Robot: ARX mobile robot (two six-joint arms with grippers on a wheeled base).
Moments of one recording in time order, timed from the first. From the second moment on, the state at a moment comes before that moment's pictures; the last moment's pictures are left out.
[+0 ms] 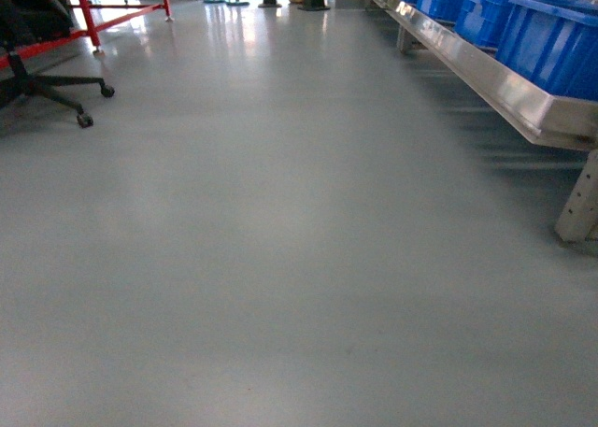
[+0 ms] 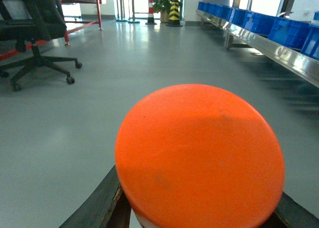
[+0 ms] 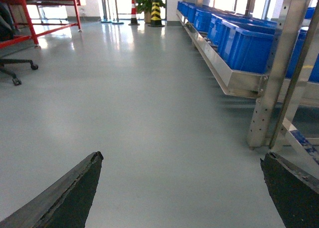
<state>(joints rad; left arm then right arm) 0.00 0.01 0.01 -0.01 0.00 -0.01 0.00 0.00 0.01 -0.01 0.00 0.00</state>
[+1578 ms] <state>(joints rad) 0.00 0.01 0.01 -0.01 0.00 -0.01 0.00 0.00 0.01 -0.01 0.00 0.00</state>
